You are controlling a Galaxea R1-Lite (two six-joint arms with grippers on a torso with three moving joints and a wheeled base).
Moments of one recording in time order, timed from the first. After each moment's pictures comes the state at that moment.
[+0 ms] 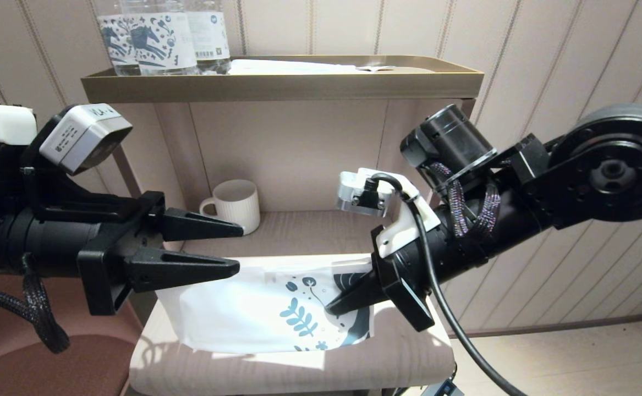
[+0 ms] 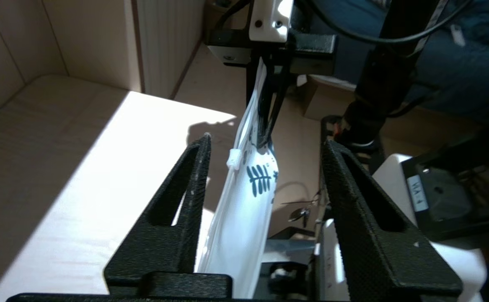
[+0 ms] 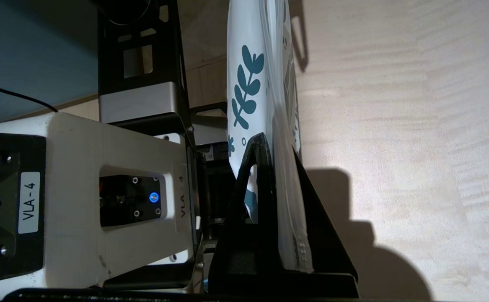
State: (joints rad) left arm -0.35 1.41 -0.90 -0.20 -1.09 0.18; right arm 0.68 1.79 -1.55 0.59 0.67 -0.41
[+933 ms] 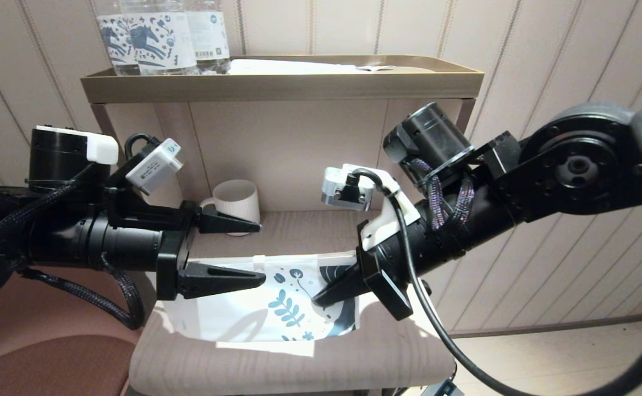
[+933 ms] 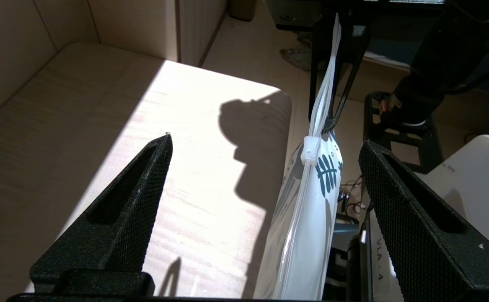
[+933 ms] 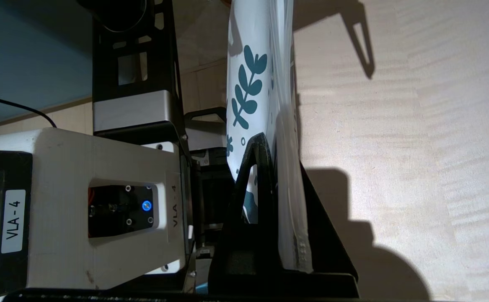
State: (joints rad) left arm -0.35 1.57 -0.93 -0.21 -1.01 0.31; right arm 0.69 1.83 -1.62 0.59 0.67 -0.41
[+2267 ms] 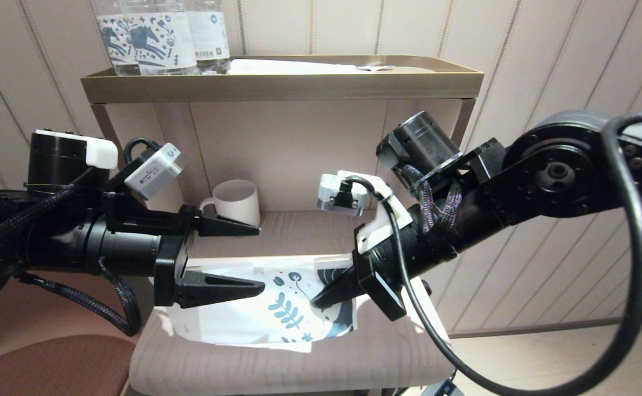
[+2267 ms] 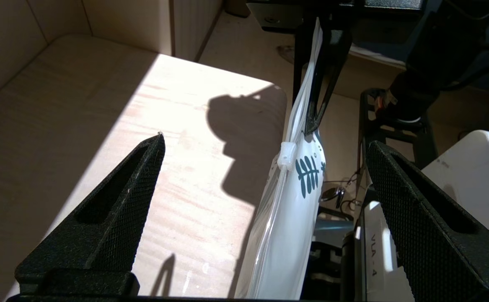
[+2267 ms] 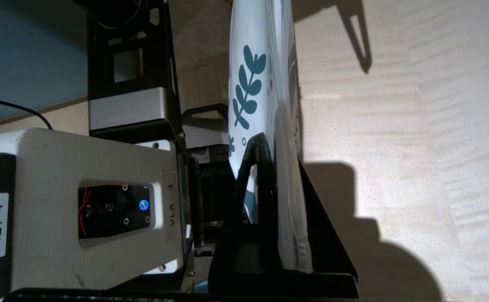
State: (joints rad) left arm -0.35 1.56 -0.92 -0.20 -1.01 0.32; right arm 0.69 1.86 -1.62 0.59 0.67 -0.41
